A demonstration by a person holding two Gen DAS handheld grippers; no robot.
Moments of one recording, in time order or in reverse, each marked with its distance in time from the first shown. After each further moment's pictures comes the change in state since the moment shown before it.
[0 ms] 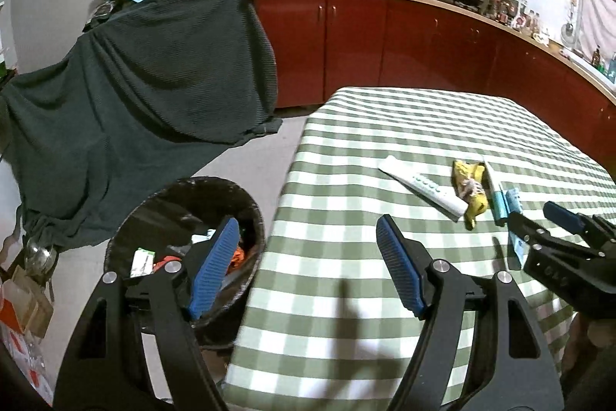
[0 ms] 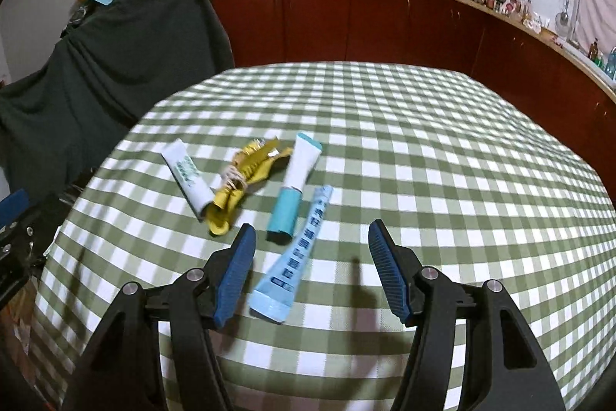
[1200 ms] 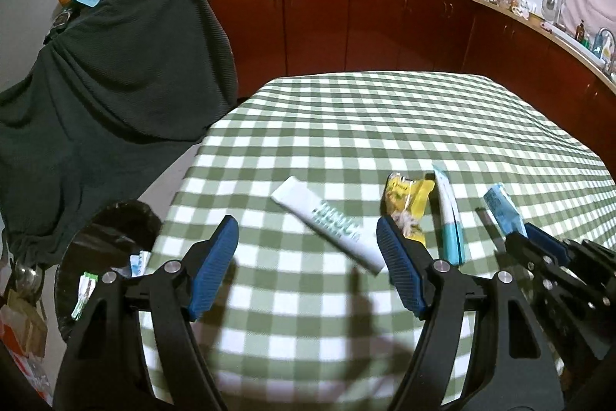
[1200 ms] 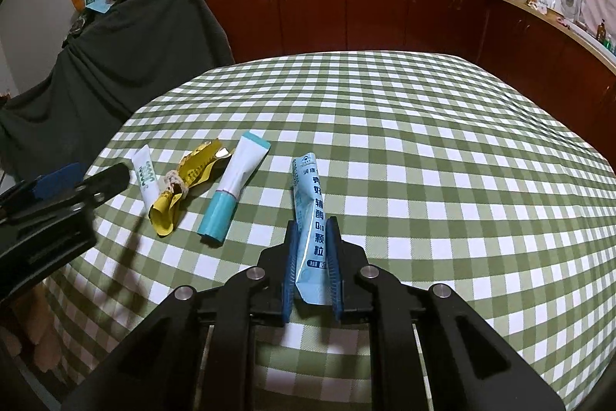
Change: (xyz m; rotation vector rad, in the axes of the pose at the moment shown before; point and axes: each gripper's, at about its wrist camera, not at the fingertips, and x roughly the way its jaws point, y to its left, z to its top) left arm 0.058 -0.093 0.035 0.075 0.077 -0.062; right arm 0.009 -0.055 0.005 0.035 0.025 0.068
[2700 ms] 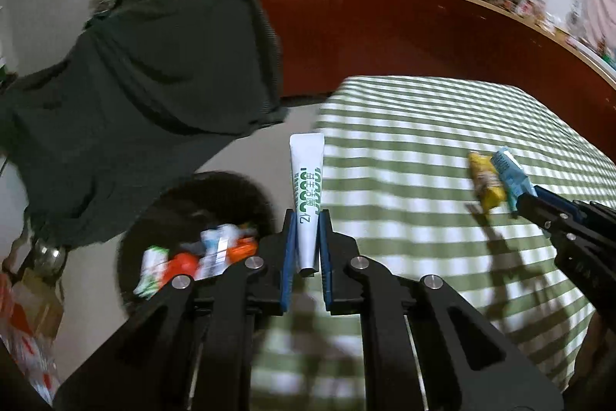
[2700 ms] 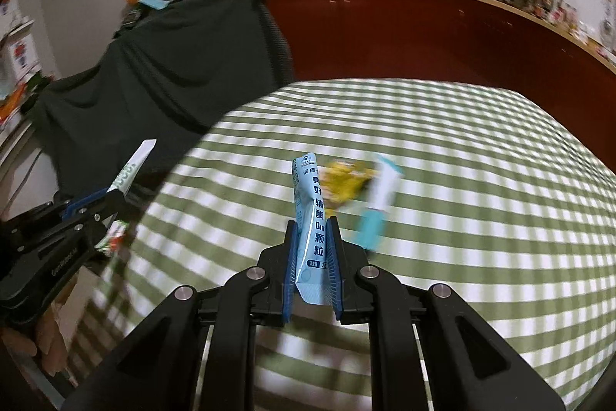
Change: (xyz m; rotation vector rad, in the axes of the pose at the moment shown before) left arm -0.061 0.107 -0.046 -0.085 -0.028 0.113; right arm -0.028 0.090 0.003 -0.112 -0.056 0.161
